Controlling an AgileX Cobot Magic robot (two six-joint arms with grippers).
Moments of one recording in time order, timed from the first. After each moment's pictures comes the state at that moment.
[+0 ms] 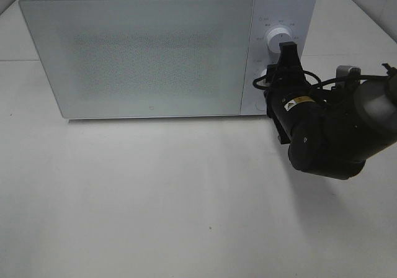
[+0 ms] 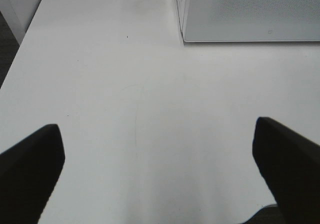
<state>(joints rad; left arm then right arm) 0.01 0.00 -0.52 -0.06 1.08 0.02 0.56 2.01 -0.73 0.64 -1.12 1.25</state>
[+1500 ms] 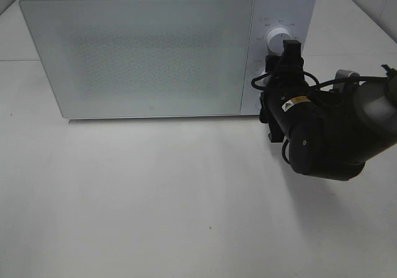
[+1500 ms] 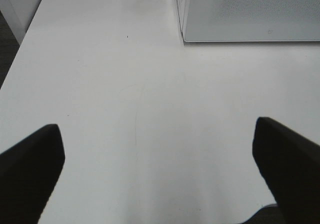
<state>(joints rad) 0.01 0.00 -0.52 -0.06 1.08 0.02 0.56 2.02 -0.72 0.61 -1.15 1.36</state>
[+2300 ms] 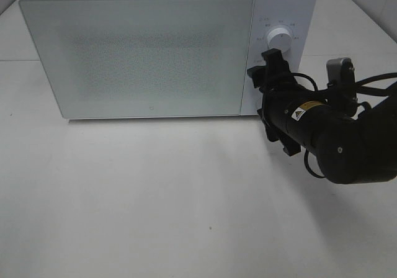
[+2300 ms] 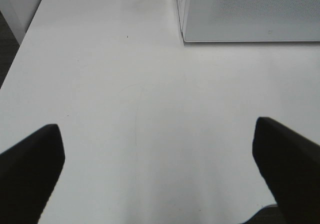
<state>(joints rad) 0.01 0.00 -0.52 -0.06 1.08 0.02 0.56 1.87 -0.60 0.40 -0.95 1.13</state>
